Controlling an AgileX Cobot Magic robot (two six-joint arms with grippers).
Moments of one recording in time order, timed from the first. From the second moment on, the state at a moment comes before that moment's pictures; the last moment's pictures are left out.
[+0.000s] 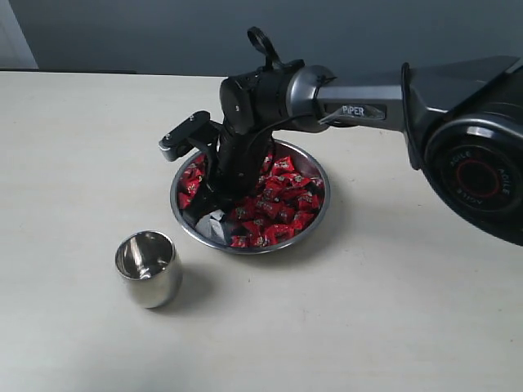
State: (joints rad) left arm -0.07 0.01 -0.01 -0.14 0.30 0.01; right arm 0.71 2.32 -1.74 0.16 0.81 -0.36
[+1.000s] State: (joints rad) left arm -0.07 0.01 -0.01 -0.14 0.30 0.01; right arm 0.91 2.09 -1.74 0.34 1.09 -0.47
